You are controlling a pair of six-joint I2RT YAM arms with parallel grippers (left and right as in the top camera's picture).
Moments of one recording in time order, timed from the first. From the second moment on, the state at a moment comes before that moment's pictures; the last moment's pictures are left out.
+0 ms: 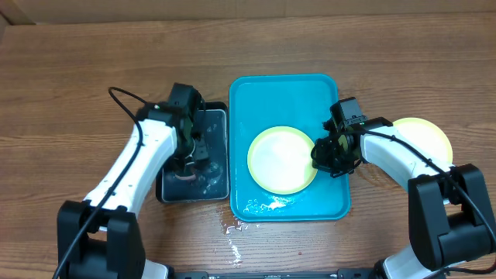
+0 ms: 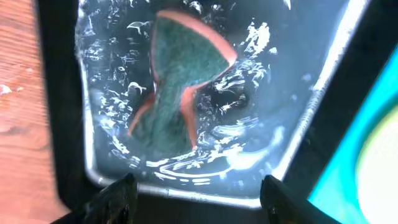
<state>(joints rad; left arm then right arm) -0.21 1.65 1.21 -1.10 -0.01 -0.47 0.25 1.75 0.97 -0.68 -0.32 0.43</state>
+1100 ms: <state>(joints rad) -0.03 0.99 1.82 -1.53 0.04 -0.44 0.90 1.73 1.39 -0.53 0.32 0.30</state>
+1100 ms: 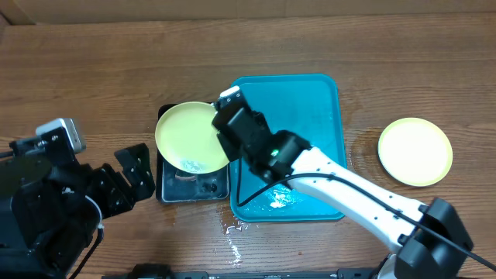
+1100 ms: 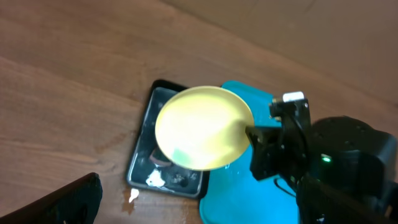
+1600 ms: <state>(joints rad) -0.03 1.00 1.82 -1.55 0.04 -0.44 1.11 1.73 1.39 -0.48 0.77 0.30</state>
